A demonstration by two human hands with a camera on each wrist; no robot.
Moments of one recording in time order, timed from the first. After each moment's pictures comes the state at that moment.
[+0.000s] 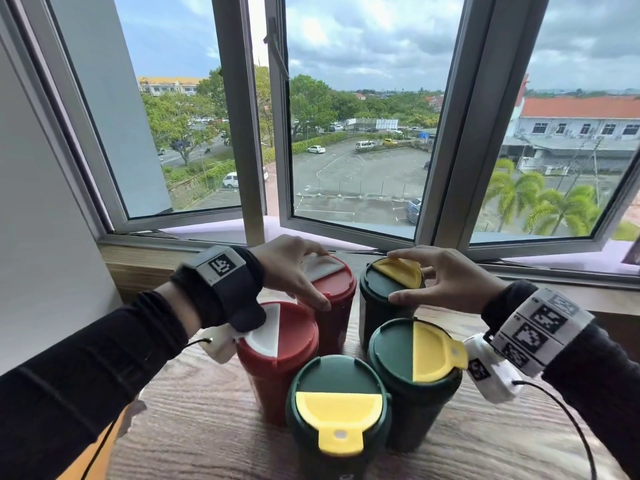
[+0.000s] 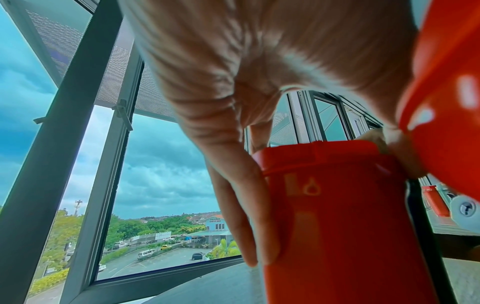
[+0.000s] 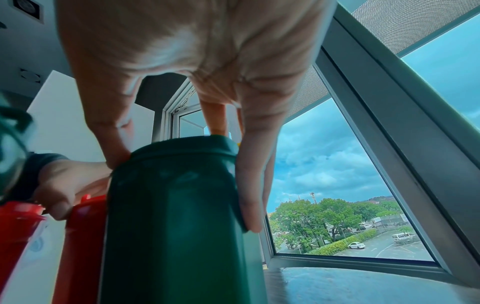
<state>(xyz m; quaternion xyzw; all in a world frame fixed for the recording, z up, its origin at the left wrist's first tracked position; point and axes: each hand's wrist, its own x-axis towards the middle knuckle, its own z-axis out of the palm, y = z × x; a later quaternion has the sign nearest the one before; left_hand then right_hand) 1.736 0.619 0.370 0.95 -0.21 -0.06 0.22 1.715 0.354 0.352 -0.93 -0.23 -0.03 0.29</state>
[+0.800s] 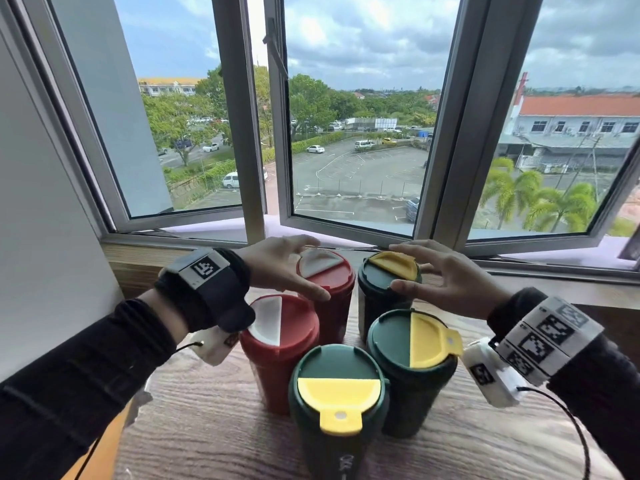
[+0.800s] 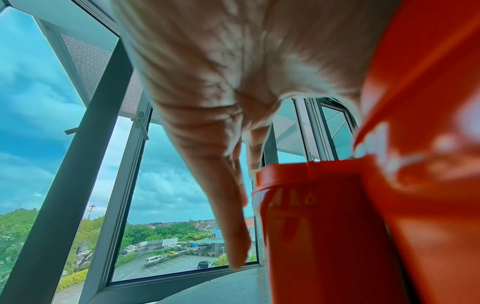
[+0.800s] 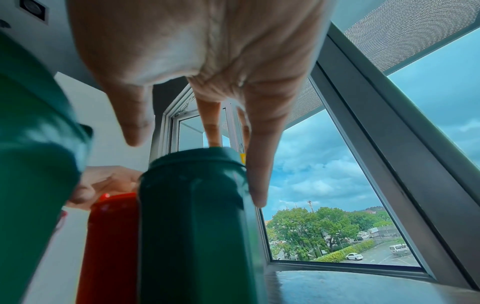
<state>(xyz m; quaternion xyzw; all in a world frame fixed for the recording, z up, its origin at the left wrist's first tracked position) 1.718 0.630 0.371 0.94 -0.19 -0.08 0.26 1.706 0.346 0.337 -0.92 -0.25 -0.08 0.30</state>
